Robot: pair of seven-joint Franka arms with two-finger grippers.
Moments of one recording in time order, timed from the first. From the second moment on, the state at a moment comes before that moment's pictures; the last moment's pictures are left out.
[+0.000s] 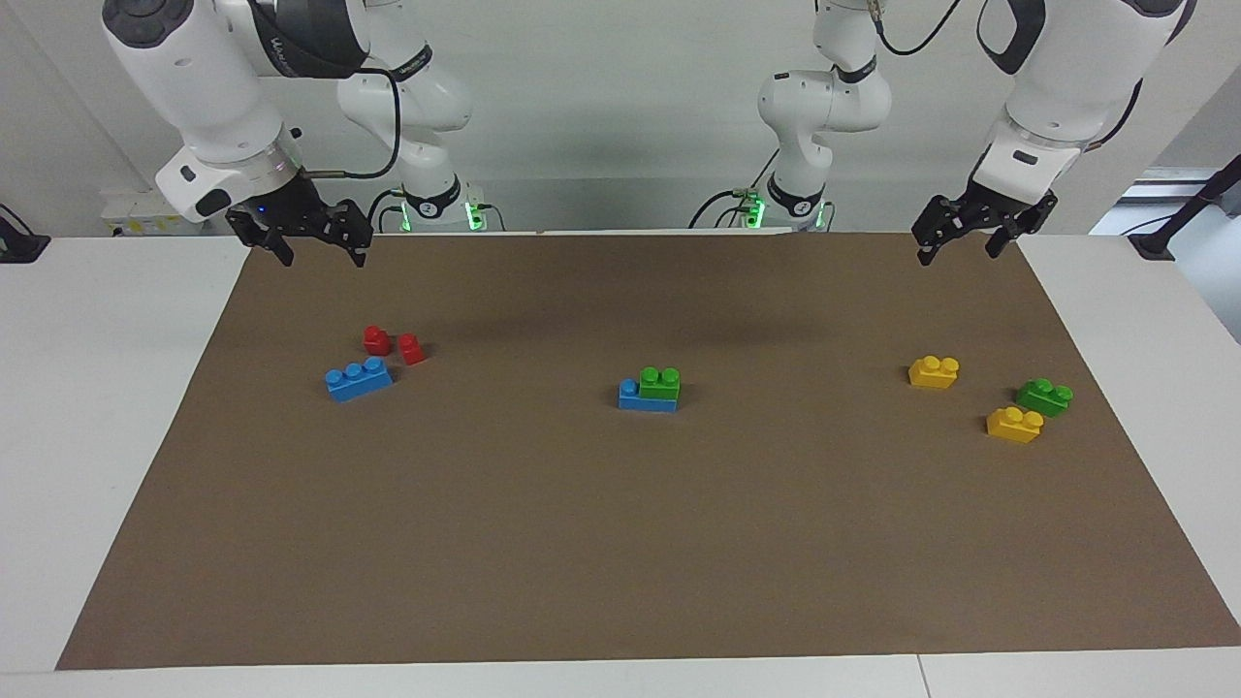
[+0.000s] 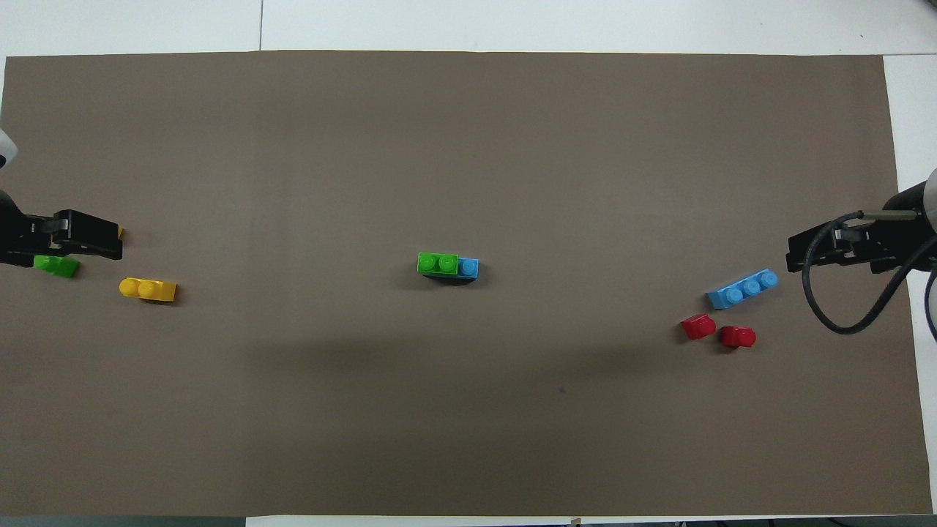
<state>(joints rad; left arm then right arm) -0.16 -0.07 0.09 -1.66 0.03 1.54 -0.08 -0.14 -0.05 0.14 -1.69 0.01 1.51 0.06</state>
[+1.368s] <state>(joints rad) -0.14 -0.06 0.09 -1.66 -0.02 1.56 0.00 -0.14 -0.05 0.14 -1.69 0.01 1.57 0.07</state>
